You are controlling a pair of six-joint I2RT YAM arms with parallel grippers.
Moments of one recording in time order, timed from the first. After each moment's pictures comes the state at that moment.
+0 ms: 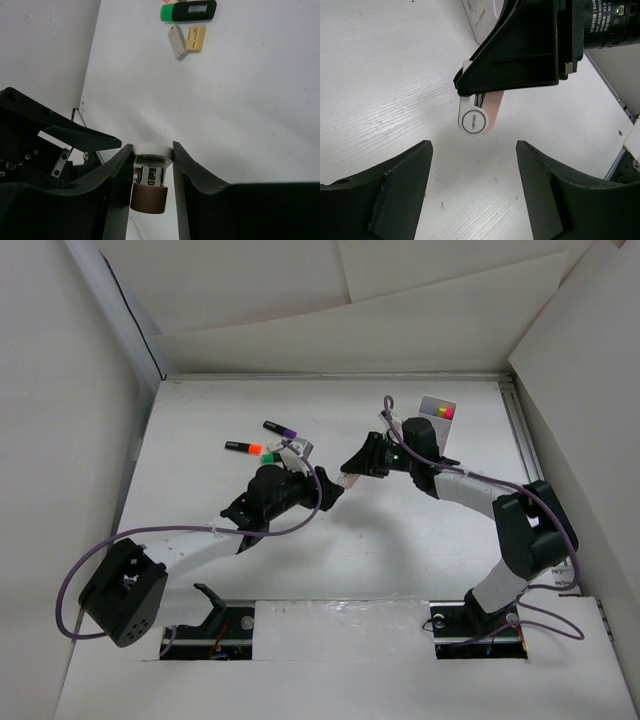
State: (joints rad) left arm -0.70 1.24 0.57 0.42 0.13 -0.45; right arm 0.44 1.63 0.93 0.28 -0.63 0.71
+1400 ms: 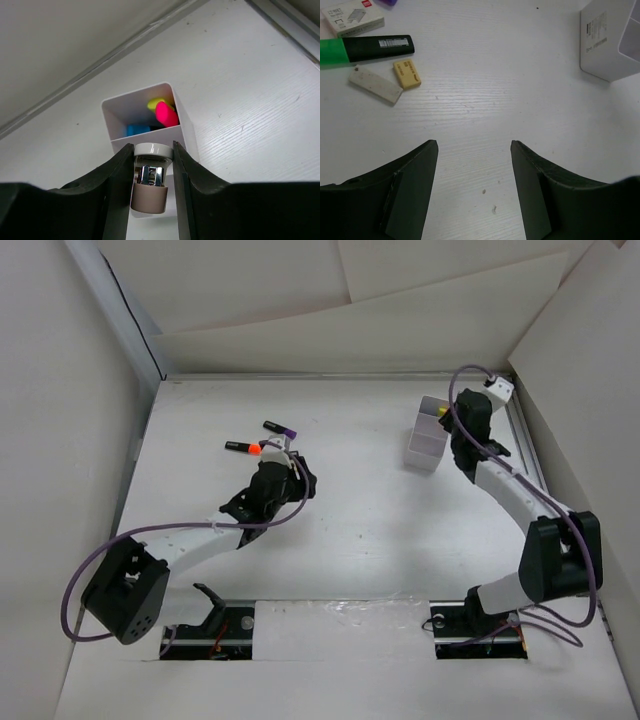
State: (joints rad) left arm -0.67 1.26 0.60 0.24 -0.24 -0.55; right arm 0.15 1.42 1.00 0.09 0.42 0.54
